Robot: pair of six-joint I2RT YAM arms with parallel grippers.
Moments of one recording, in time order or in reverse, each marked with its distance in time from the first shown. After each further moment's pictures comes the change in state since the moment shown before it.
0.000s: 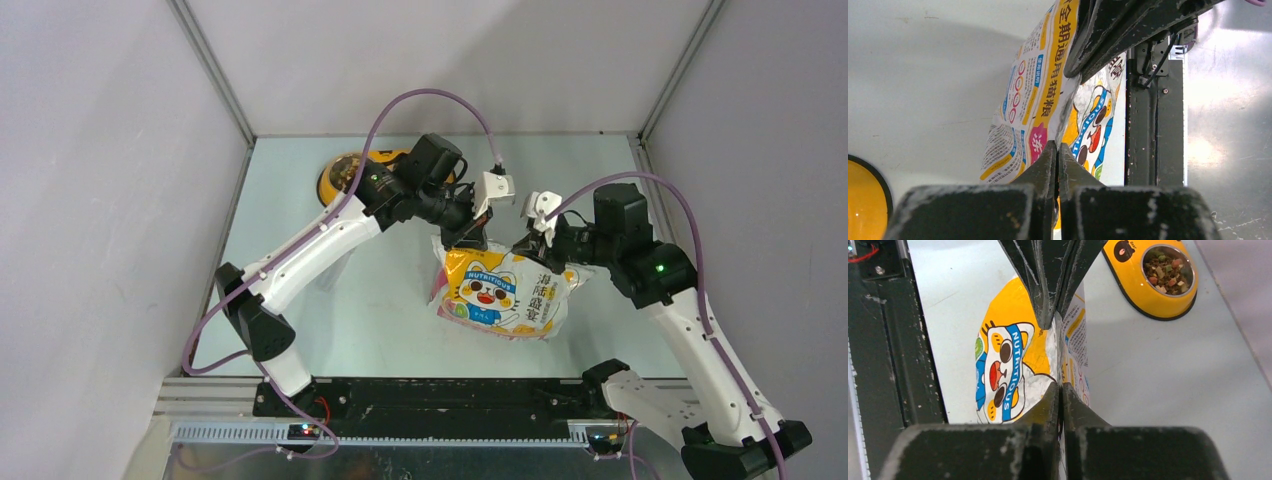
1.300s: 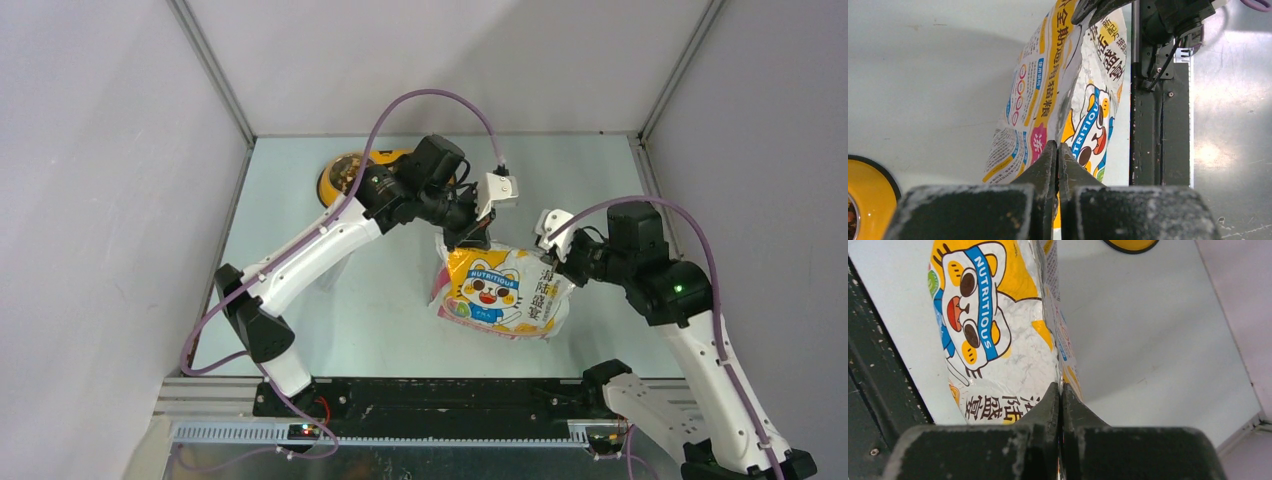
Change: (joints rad) left arm -0.021 -0.005 0.005 0.011 -0.036 0.002; right arm -0.048 -0.093 -0.012 -0.183 0.210 -0.121
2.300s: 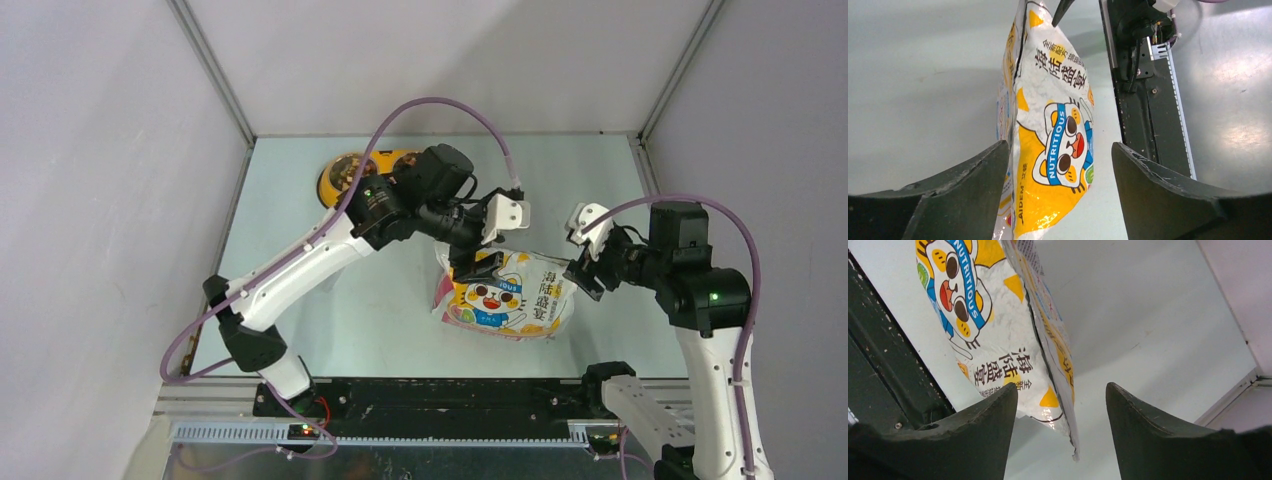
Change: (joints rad) left arm -0.116 -0.049 0.068 -0.054 -0.016 0.097; right arm -0.233 -0.005 0.175 -0.246 -0.108 -0.082
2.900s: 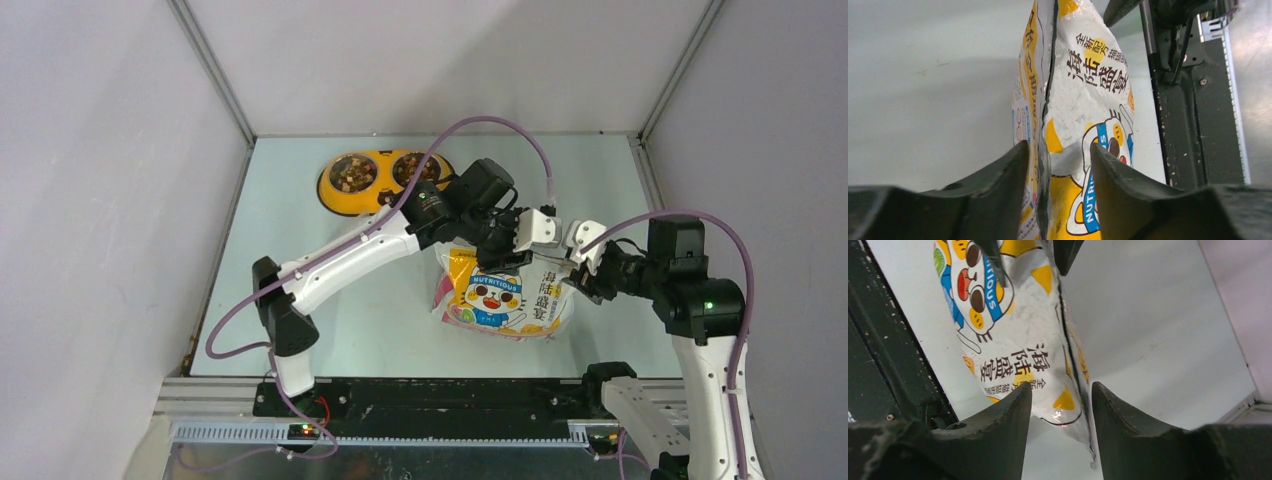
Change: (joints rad) left arm -0.045 0.180 0.034 0.067 -0.109 0.086; right arm -0.034 -0.042 -0.076 -0.010 -0.074 -0.117
